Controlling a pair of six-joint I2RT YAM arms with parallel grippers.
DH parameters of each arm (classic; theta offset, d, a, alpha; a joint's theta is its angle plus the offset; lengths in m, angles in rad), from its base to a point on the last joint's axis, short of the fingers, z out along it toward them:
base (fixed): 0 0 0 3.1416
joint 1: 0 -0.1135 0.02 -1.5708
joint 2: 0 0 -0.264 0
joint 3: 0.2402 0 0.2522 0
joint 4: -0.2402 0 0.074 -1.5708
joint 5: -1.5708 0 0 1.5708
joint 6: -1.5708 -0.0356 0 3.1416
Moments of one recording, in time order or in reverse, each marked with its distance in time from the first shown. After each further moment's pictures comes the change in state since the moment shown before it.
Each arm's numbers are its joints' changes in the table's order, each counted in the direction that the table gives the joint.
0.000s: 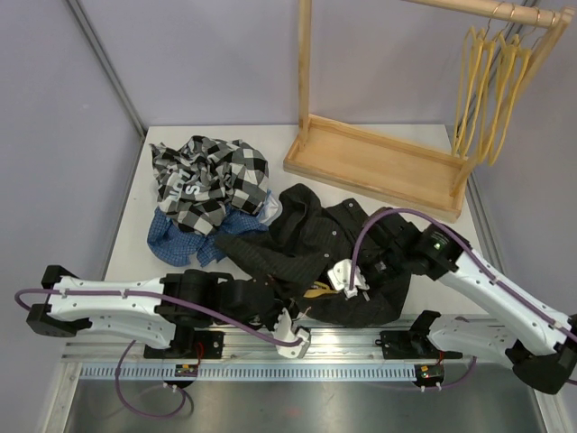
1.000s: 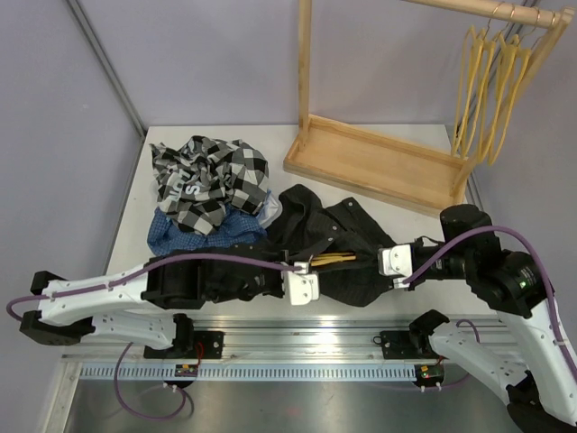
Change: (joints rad) left arm -0.119 -0.018 0.185 0.067 0.012 0.412; right arm 0.294 0.294 0.133 0.002 -0.006 -0.029
